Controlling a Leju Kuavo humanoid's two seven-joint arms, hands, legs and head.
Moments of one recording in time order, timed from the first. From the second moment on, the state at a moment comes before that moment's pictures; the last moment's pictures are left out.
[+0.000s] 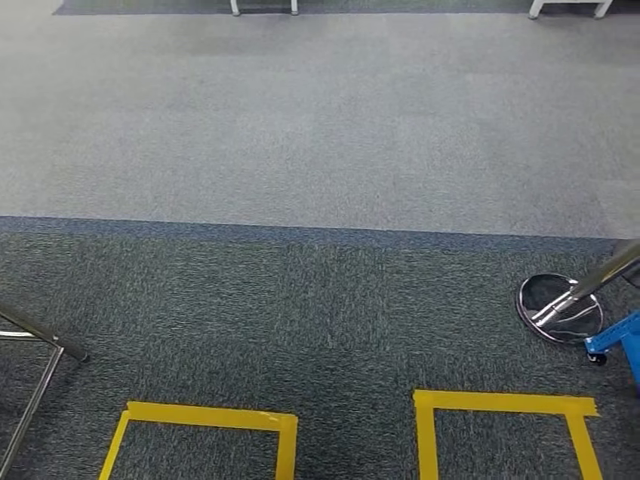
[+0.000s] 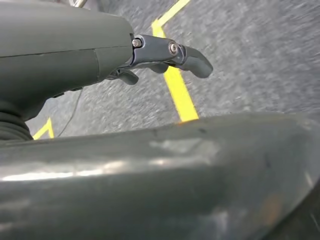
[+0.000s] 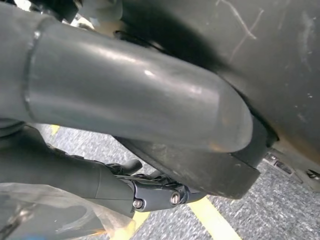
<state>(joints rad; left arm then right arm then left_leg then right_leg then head) -0.02 -0.18 0.77 -0.24 -1.27 0.14 -0.06 -0.04 0.11 0.41 -0.16 0.13 -0.03 0.10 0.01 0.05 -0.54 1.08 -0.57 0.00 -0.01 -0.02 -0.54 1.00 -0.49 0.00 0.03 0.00</state>
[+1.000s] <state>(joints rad) -0.02 -0.18 0.77 -0.23 -1.28 0.14 -0.06 -0.04 0.11 0.41 -0.16 0.13 -0.02 0.11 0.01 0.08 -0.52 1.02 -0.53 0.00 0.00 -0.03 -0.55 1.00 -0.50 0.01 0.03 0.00</state>
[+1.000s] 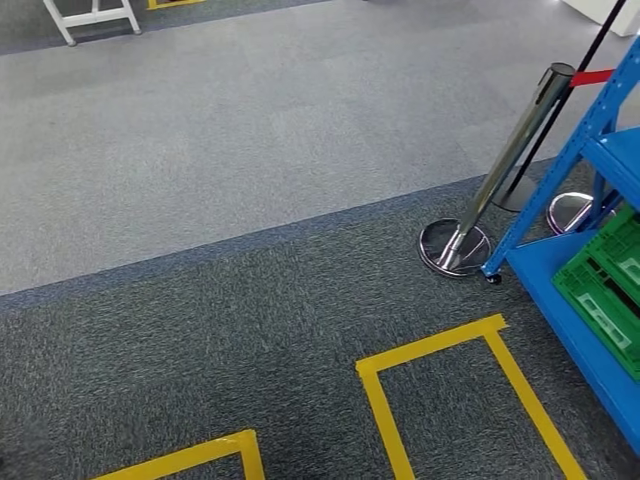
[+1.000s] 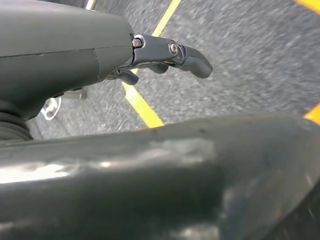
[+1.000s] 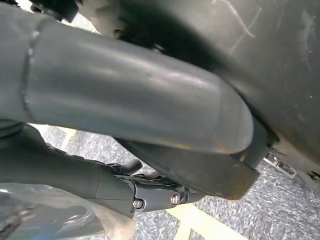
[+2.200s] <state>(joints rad) -0.02 -0.18 0.78 -0.23 -1.28 0.14 -0.05 -0.04 0.11 0.41 -0.16 0.13 -0.02 0.11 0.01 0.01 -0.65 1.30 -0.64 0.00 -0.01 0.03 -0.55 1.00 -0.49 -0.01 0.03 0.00</state>
